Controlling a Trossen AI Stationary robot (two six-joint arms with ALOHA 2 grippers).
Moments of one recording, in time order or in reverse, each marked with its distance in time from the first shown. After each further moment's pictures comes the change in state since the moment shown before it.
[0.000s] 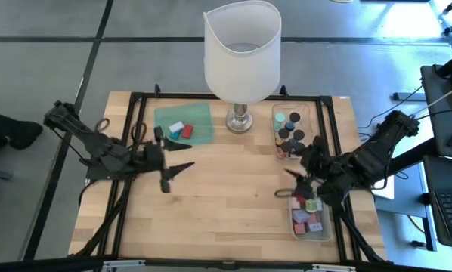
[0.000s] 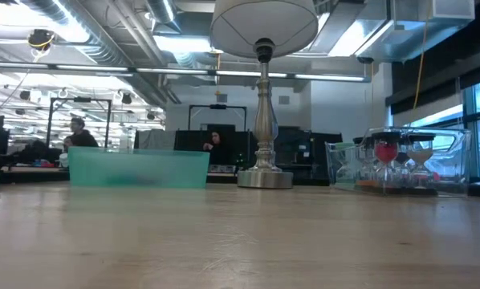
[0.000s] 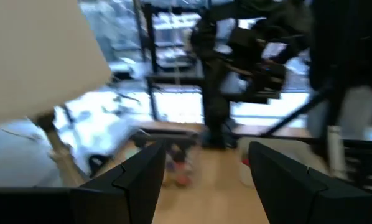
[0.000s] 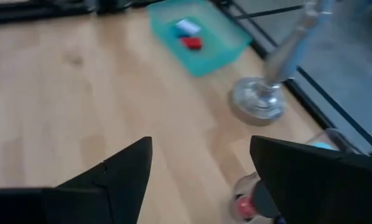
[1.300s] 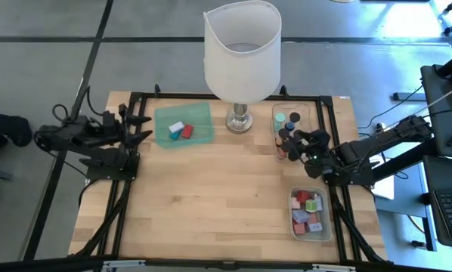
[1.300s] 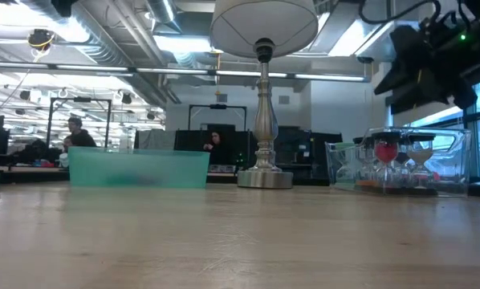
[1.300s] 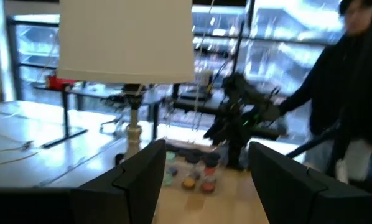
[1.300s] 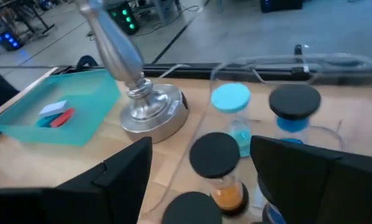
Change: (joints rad) left arm 0.362 -0.846 -0.416 -0.216 0.359 -0.038; right arm -0.345 -0.424 -0.851 0.546 0.270 0.439
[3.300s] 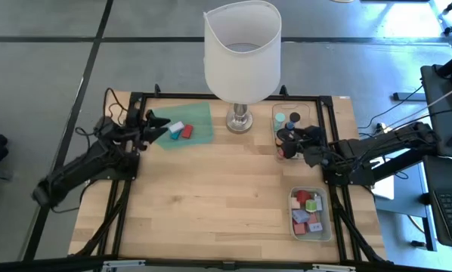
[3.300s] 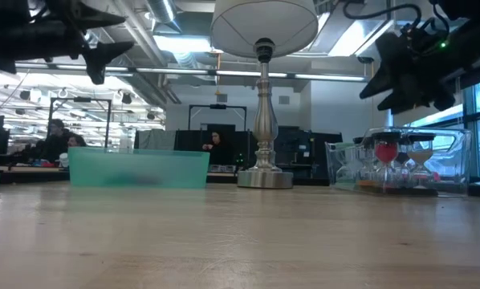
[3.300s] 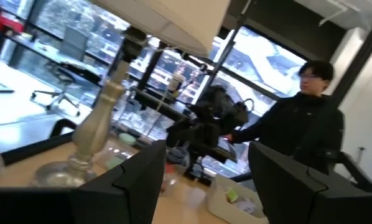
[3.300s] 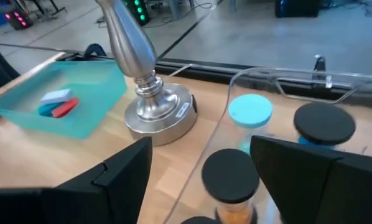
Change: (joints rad) left arm 0.976 0.057 -0.494 0.712 1.074 -0.606; right arm -0.164 -0.018 -0.062 0.327 -0.140 -0.384
